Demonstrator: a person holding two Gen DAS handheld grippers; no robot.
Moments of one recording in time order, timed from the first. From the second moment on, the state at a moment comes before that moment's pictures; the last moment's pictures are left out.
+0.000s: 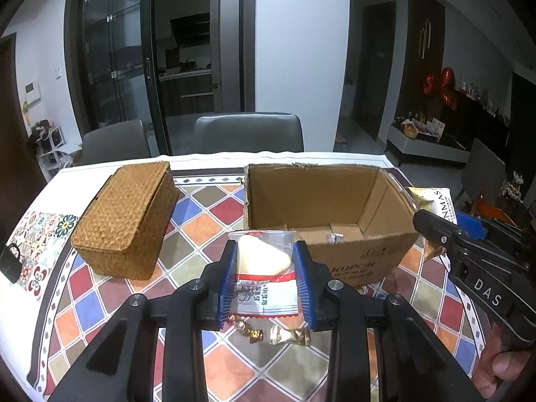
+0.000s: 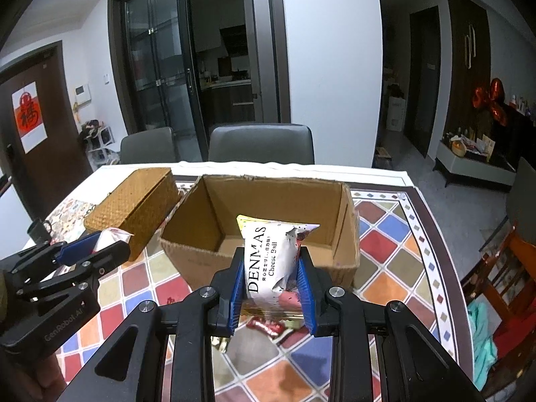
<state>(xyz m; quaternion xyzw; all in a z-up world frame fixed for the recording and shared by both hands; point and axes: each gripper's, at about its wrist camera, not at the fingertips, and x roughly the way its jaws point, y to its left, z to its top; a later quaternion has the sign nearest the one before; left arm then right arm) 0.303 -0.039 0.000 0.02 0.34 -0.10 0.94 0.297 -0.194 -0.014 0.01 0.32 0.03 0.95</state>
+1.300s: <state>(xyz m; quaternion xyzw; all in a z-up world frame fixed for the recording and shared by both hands) 0.395 -0.060 -0.007 0.01 0.33 -0.13 0.93 0.372 -0.206 -0.015 0.01 0.32 0.02 0.95</state>
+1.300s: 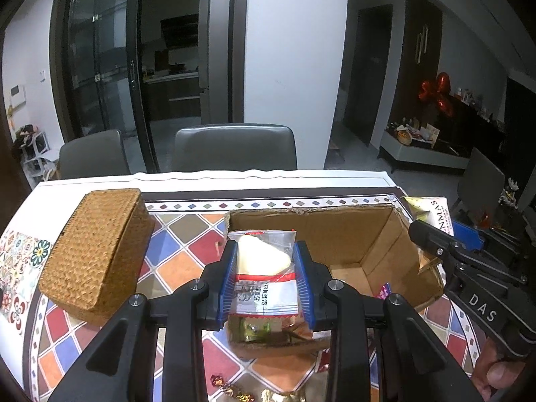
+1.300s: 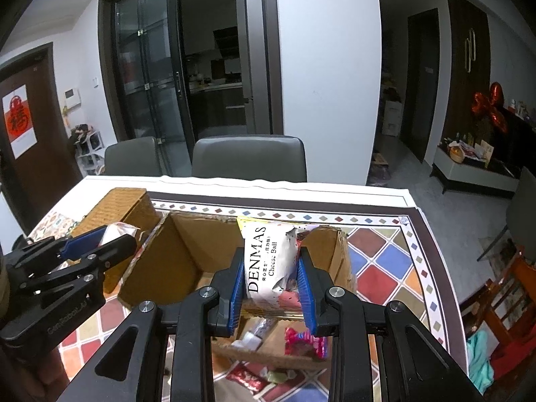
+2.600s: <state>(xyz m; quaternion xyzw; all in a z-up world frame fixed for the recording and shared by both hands) 0.410 -0.068 -0.019 0.01 0.34 -0.13 0.93 0.402 -0.203 -0.028 -0.01 0.33 0.02 0.95</state>
